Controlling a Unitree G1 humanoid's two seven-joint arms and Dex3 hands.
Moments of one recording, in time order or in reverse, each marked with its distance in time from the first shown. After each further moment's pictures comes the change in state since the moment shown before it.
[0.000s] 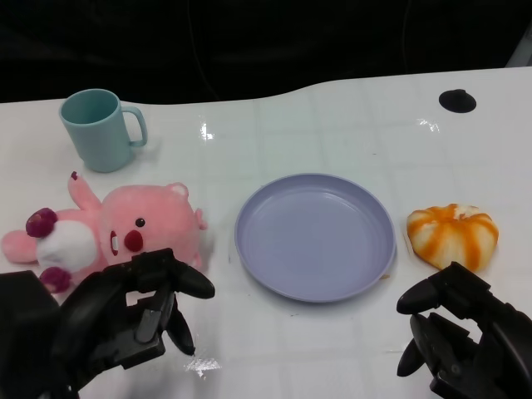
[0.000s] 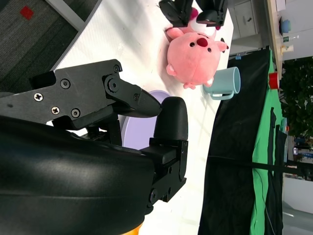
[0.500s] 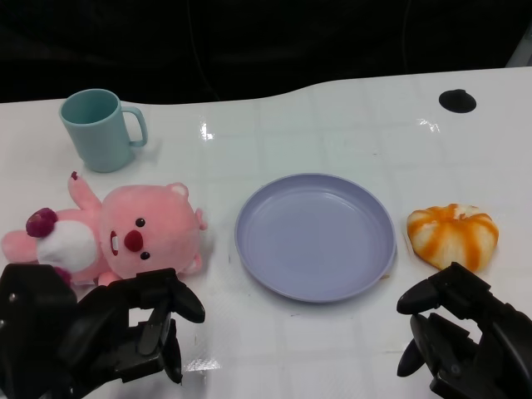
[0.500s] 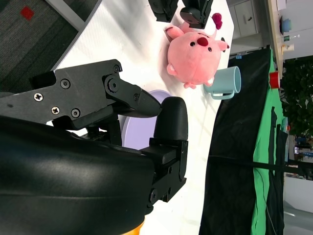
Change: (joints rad) left arm -0.011 0.035 -0.023 -0.011 0.008 0.182 0.004; right arm 0.000 0.000 0.000 0.000 0.002 0.004 -0.004
